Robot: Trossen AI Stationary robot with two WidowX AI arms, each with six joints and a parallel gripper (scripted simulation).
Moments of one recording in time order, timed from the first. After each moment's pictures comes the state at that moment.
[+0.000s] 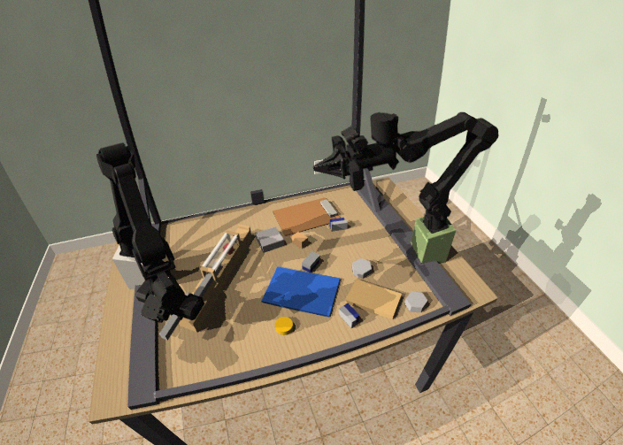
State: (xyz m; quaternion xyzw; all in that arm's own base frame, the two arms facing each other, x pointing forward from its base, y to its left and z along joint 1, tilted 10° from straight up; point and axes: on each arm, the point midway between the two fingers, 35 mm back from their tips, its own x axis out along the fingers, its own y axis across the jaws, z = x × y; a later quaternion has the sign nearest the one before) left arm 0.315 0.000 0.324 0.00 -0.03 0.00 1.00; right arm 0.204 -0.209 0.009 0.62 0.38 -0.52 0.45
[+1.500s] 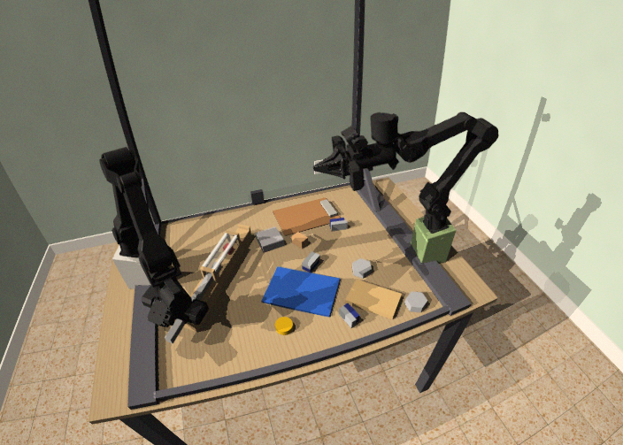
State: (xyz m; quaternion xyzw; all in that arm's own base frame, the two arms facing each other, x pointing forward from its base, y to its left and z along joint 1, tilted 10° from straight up) left arm 0.315 0.000 0.324 0.00 -0.03 0.00 1.00; right arm 0.211 -0.201 -0.020 0.62 0.38 -0.52 0.44
